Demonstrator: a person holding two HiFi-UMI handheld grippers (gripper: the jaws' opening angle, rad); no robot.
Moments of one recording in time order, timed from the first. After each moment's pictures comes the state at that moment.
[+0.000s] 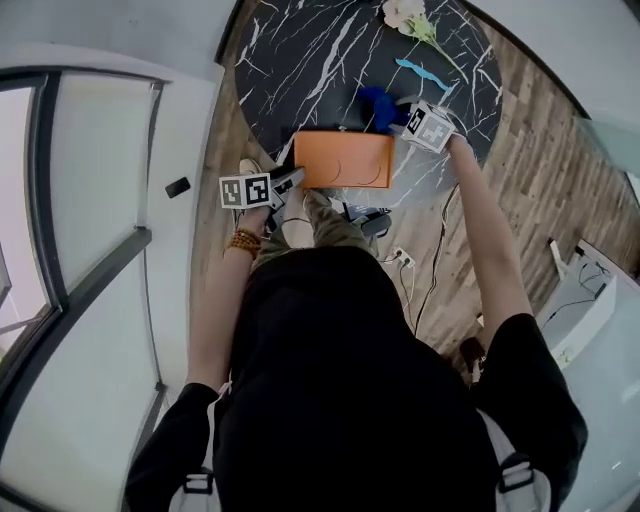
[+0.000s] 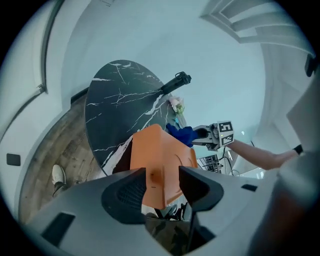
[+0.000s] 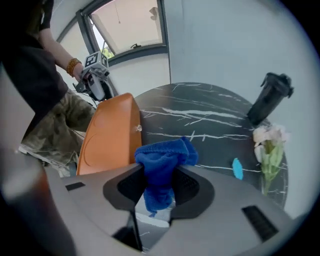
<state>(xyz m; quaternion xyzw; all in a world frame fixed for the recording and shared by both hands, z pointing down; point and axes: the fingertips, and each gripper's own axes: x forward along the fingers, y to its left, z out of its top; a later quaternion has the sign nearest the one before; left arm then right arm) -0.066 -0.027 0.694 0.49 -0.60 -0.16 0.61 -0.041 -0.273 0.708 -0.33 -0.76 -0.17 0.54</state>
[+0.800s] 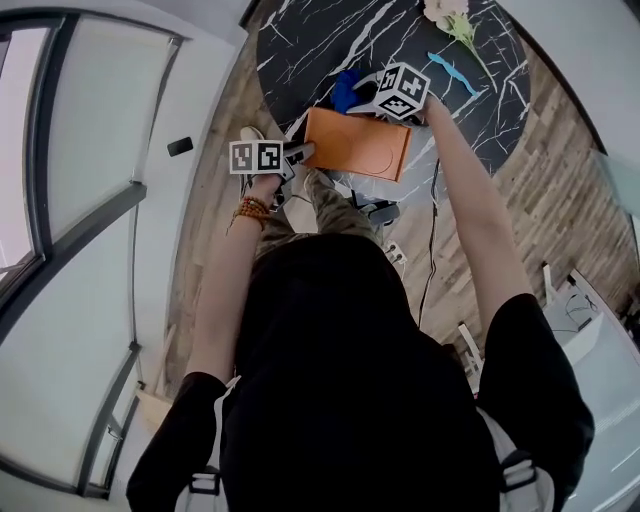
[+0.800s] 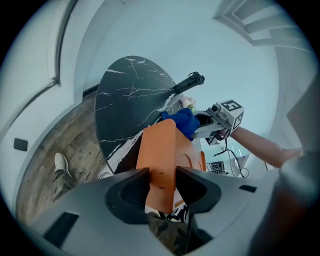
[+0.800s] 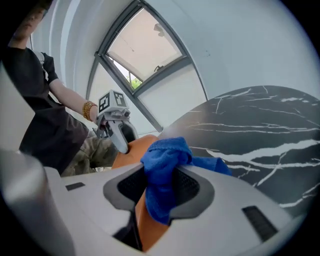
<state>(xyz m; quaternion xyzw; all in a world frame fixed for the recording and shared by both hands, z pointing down) -0.063 -0.028 0.720 0.43 -0.61 -0.17 0.64 -0.108 -0.136 0.706 -0.53 -0.70 0.02 0.47</state>
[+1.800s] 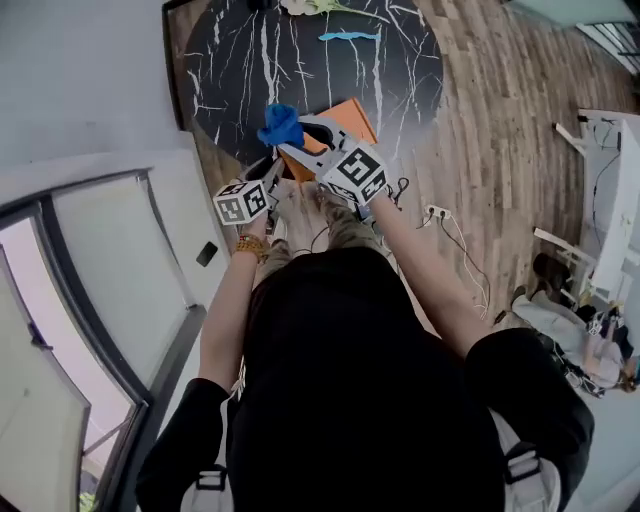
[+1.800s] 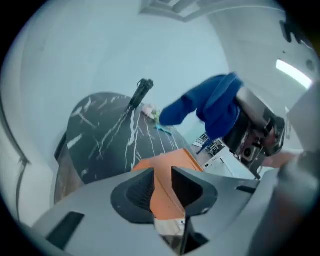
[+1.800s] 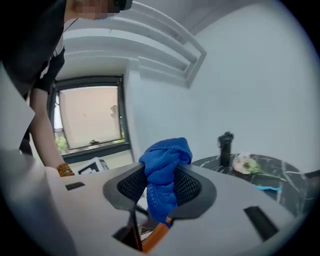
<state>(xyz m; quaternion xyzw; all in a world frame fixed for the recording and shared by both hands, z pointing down) -0.104 -0.027 0.659 0.63 -0.62 -0.01 0.47 -0.098 -0.080 0.500 -0.03 -0.99 0.09 0.12</state>
